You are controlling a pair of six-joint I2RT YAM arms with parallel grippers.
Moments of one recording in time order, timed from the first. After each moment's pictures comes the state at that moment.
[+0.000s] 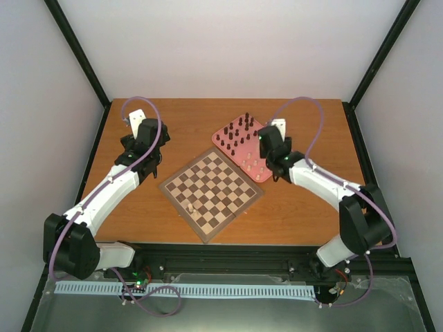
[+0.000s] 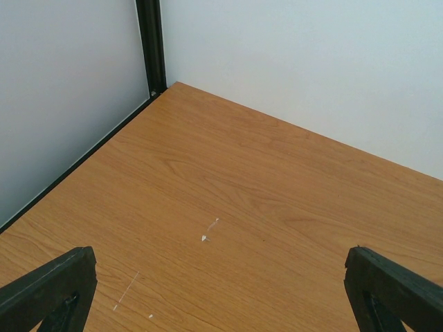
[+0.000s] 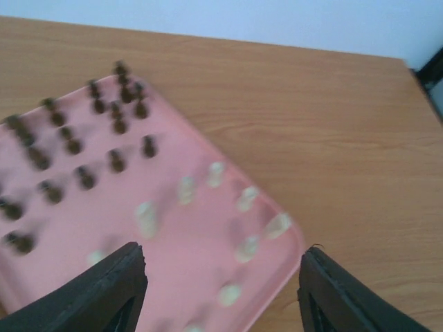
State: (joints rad) left arm -0.35 1.29 1.01 -0.26 -0.70 -0.49; right arm 0.59 1.51 1.00 -0.17 0.59 0.27
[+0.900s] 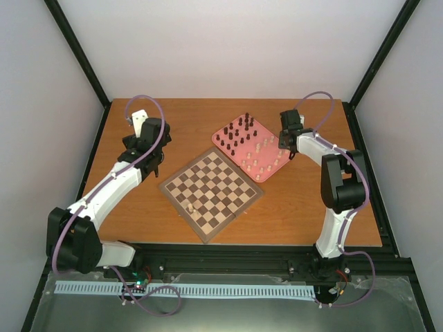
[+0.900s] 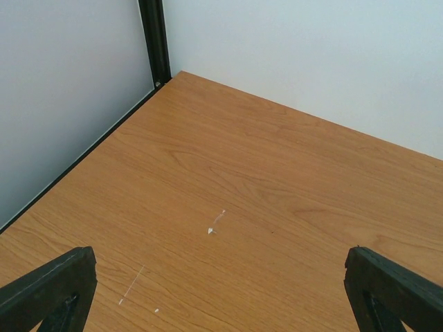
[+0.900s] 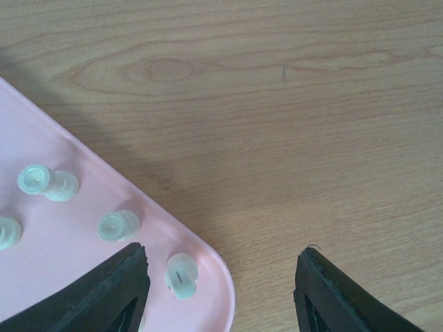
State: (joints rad) left arm -0.35 1.33 1.03 -0.29 -0.71 -0.49; right arm 0.21 1.92 1.34 -0.39 0.35 0.26
